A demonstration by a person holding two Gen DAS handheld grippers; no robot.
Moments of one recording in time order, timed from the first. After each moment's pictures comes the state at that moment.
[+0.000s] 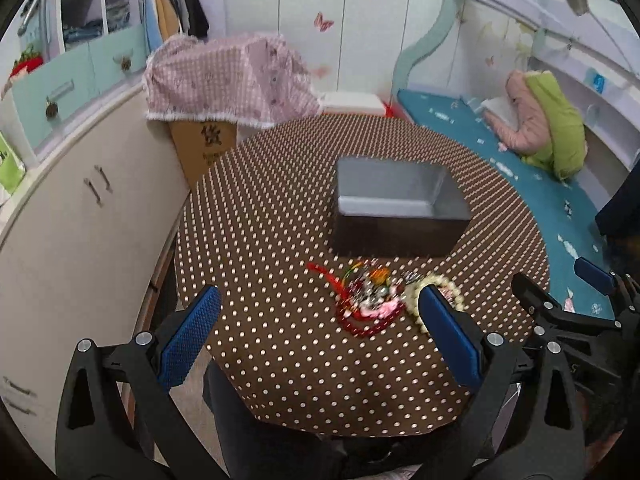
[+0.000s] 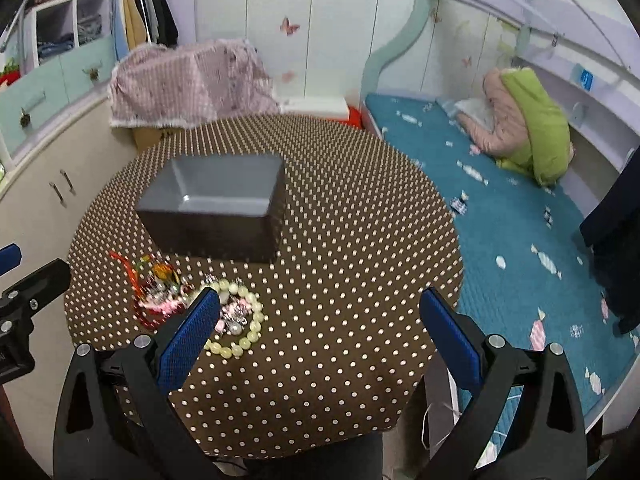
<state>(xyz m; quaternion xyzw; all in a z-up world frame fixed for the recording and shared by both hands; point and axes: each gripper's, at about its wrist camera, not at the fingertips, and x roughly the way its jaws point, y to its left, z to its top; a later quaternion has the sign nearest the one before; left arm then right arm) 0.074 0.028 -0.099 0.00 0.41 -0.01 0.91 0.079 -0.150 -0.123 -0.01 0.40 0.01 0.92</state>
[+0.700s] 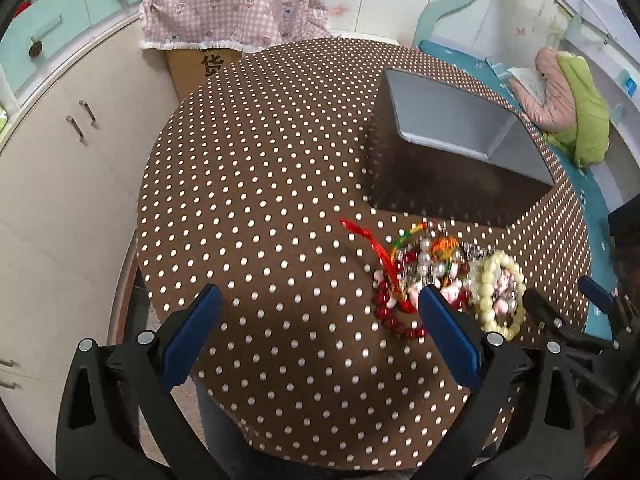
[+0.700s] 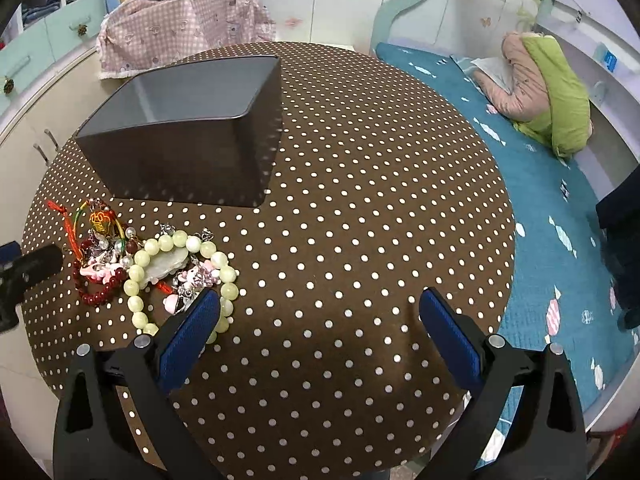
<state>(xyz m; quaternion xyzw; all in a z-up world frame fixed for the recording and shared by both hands) 0.127 0.054 -0.177 -0.05 0.50 0.00 0.87 0.116 -0.146 -0.190 -0.03 0.47 0.02 0.88</state>
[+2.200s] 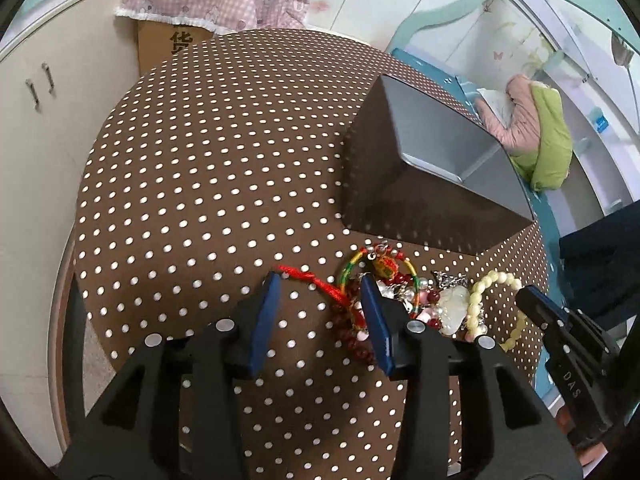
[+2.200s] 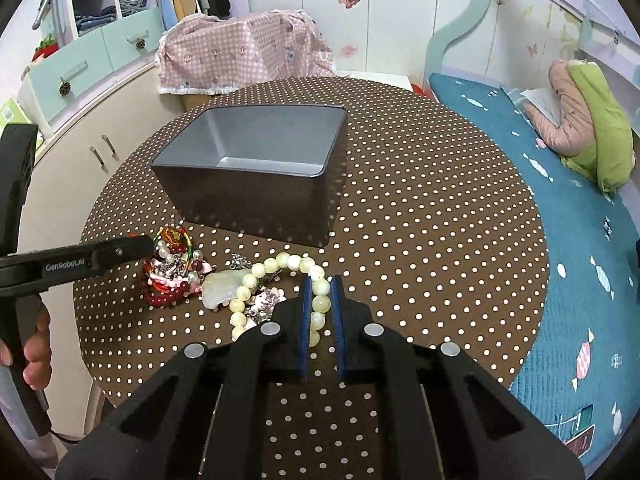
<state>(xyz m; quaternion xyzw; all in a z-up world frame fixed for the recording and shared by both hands) 0.155 0.070 -0.183 -0.14 0.50 -0.08 0.85 0.108 -0.146 -0.163 -0.01 0.43 0.13 0.89</state>
